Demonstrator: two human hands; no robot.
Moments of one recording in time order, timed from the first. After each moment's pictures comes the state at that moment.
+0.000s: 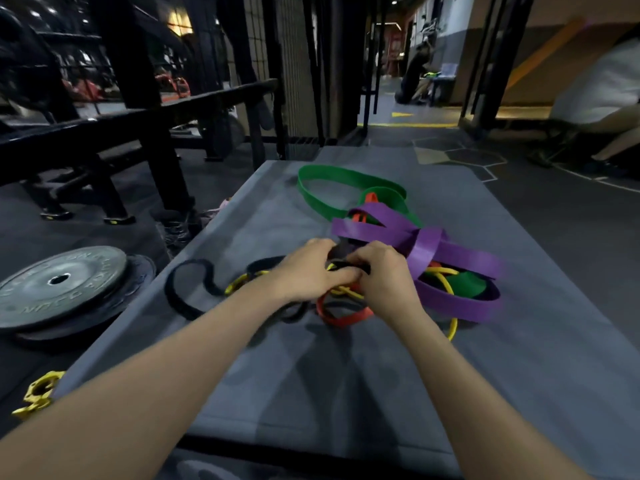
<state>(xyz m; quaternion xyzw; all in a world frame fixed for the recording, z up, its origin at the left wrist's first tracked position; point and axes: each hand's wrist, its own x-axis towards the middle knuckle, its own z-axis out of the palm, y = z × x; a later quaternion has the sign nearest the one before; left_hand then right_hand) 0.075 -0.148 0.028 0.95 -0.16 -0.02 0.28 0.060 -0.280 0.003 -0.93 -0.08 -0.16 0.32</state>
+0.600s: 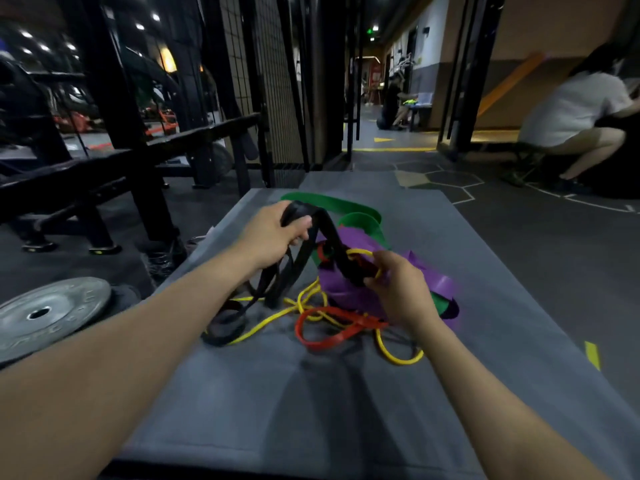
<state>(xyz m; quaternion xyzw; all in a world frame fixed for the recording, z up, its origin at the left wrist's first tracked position) 0.097 -0.144 0.085 0.86 -0.18 0.10 0.47 0.063 -0.342 0.011 -0.93 0.00 -0.20 0.32</state>
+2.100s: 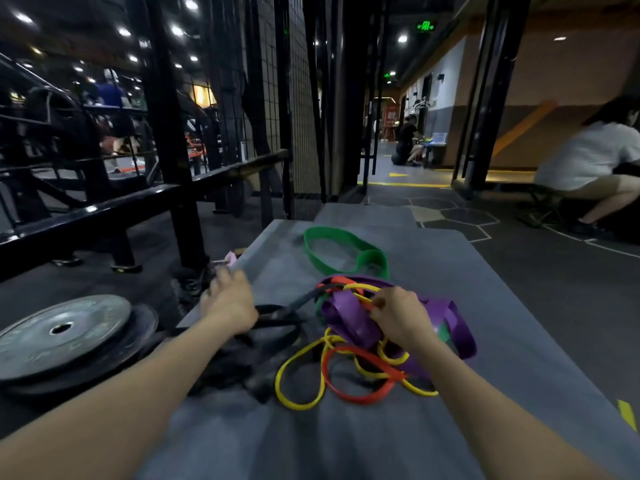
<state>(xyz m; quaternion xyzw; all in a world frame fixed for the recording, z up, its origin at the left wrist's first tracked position) 0.096 -0.059 0.056 0.99 0.10 0.06 0.11 0.091 -0.307 0.032 -0.97 0.01 -0.13 0.22</state>
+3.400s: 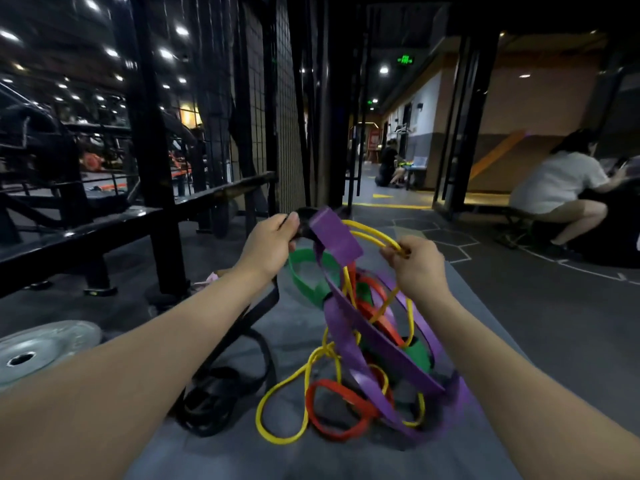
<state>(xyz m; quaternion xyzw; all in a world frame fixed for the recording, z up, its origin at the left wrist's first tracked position) 0.123 -0.122 0.146 0.79 -0.15 0.19 0.57 0.102 -0.331 0.128 -0.86 0.01 -0.29 0.43</state>
